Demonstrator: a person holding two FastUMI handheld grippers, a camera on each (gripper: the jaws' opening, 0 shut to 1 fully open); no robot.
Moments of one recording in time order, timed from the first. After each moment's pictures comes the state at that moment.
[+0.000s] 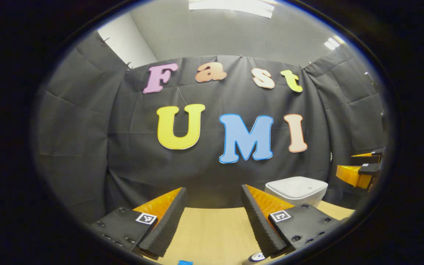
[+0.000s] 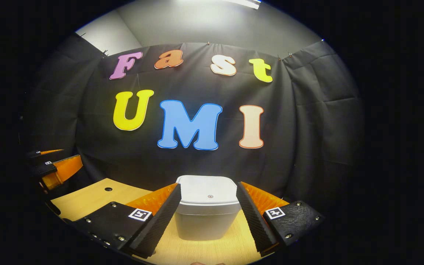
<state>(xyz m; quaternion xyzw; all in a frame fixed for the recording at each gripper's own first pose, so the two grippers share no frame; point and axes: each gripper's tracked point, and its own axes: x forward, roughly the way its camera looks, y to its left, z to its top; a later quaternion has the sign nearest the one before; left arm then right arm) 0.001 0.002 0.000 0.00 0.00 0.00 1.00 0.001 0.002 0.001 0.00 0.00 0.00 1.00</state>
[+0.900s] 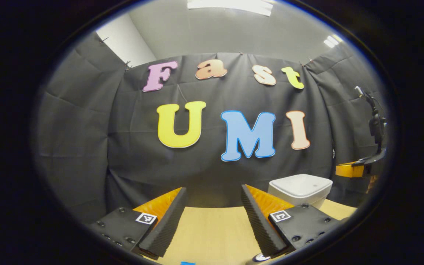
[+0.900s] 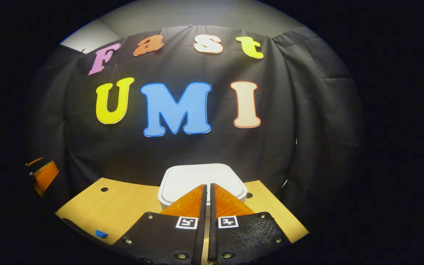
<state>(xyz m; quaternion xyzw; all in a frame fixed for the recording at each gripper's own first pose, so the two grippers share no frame) 0.016 0.007 -0.008 0.00 0.01 0.00 1.00 0.064 -0.015 -0.037 0.07 0.10 -0.01 0.99</state>
